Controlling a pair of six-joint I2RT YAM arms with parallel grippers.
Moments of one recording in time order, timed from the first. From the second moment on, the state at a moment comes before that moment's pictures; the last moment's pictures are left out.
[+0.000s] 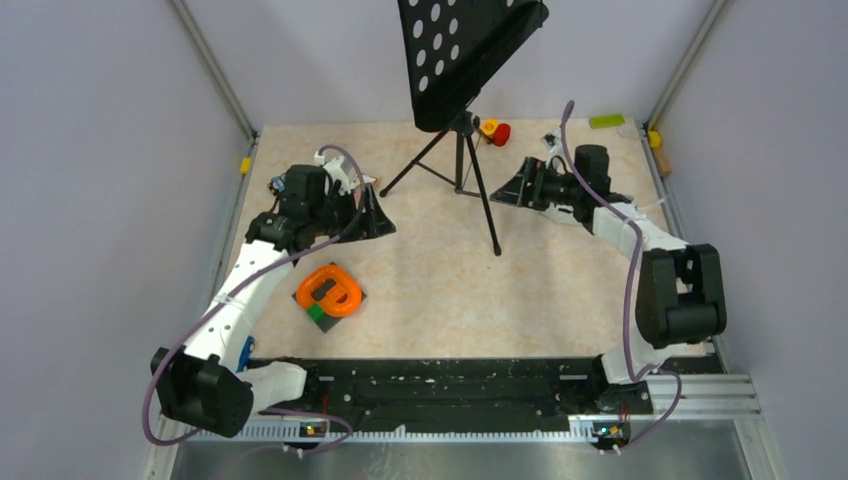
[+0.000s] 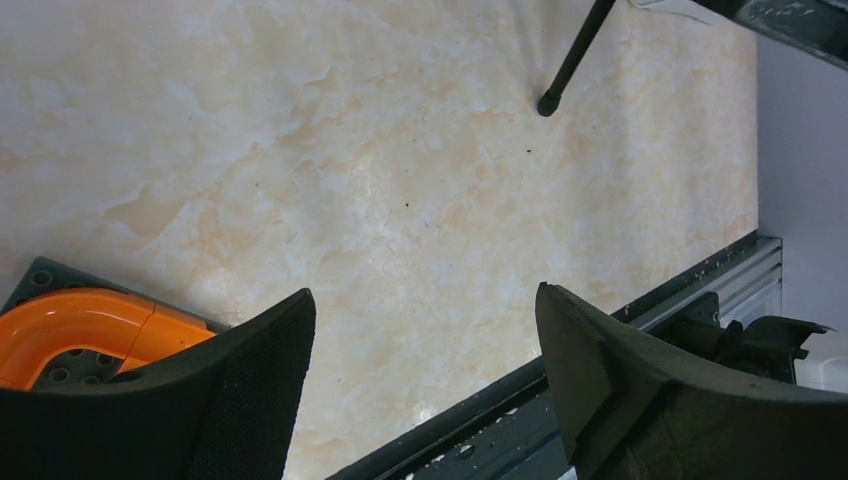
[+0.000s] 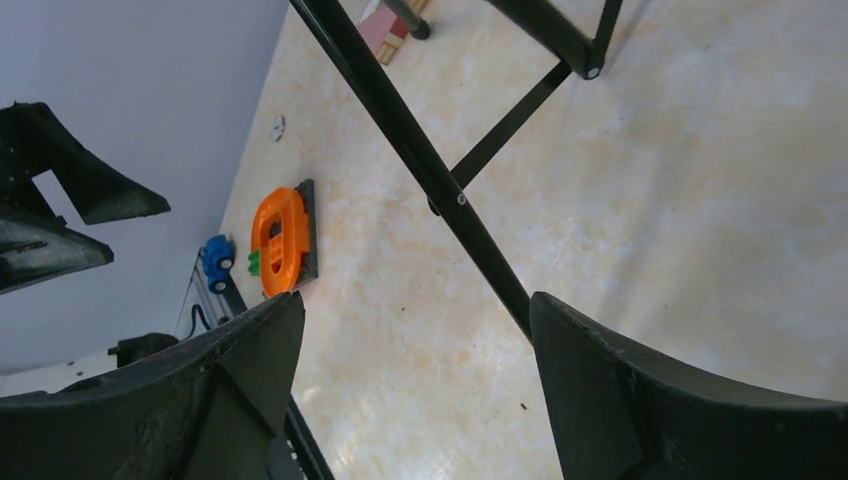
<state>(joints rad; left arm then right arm) -0.27 1.19 1.10 -0.61 0.39 -0.42 0.12 1.56 1.03 0.05 -0.80 0.47</state>
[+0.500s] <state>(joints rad) -0.23 1.16 1.15 -0.69 0.35 -0.42 0.23 1.83 1.12 0.28 -1.08 0.56</state>
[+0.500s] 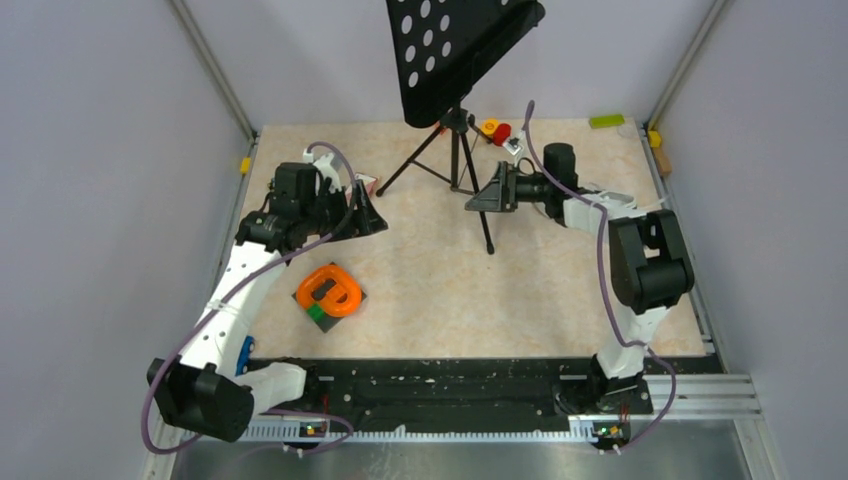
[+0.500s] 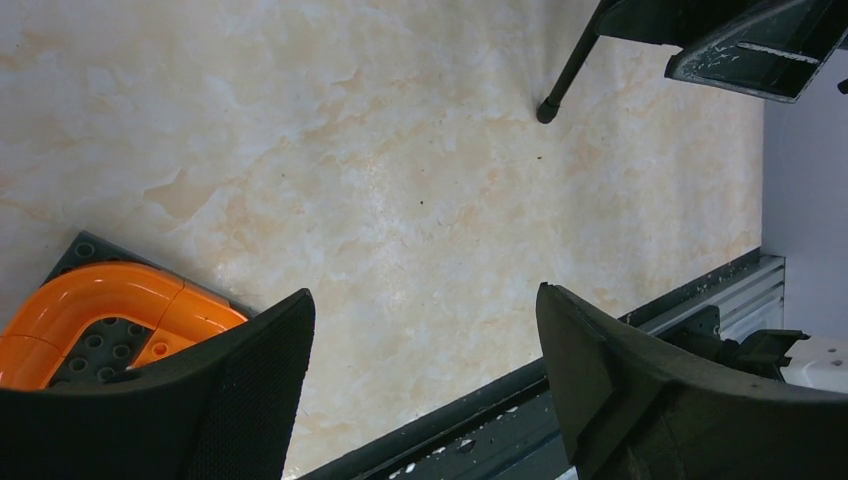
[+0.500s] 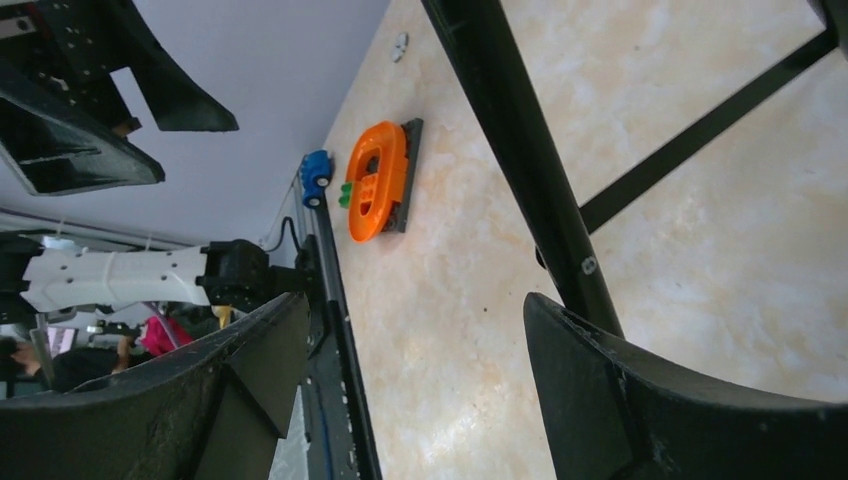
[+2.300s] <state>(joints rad) -0.22 1.09 1.16 -0.73 0.29 -0.39 0.39 2.30 1.56 0.64 -1.04 0.86</state>
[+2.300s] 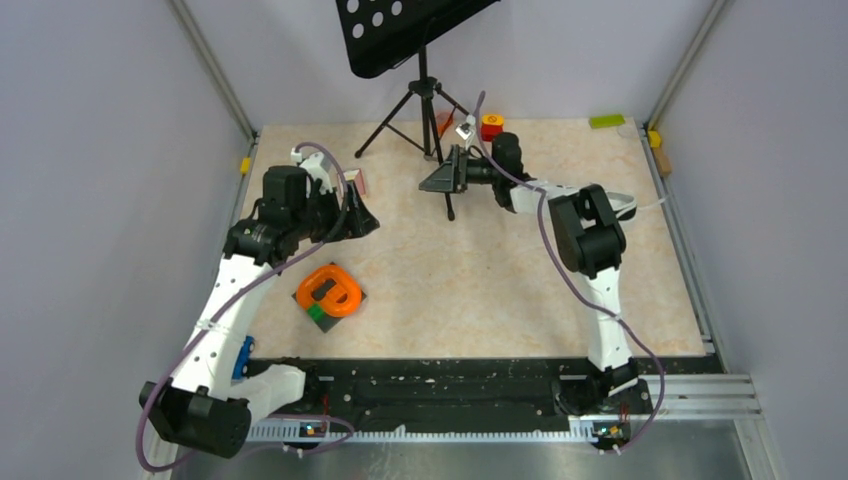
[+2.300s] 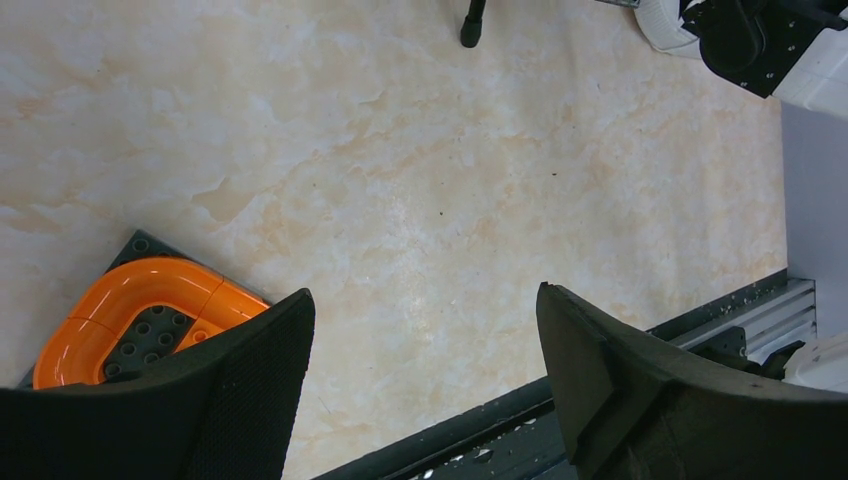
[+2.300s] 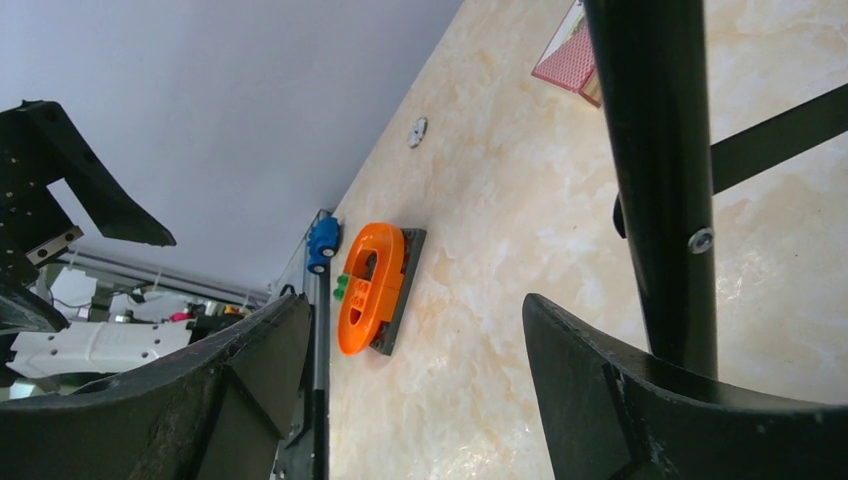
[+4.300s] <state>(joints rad) -0.43 1.04 1.00 -0.61 0.27 -0.42 -0.31 1.91 1.53 -0.62 0.07 0.24</state>
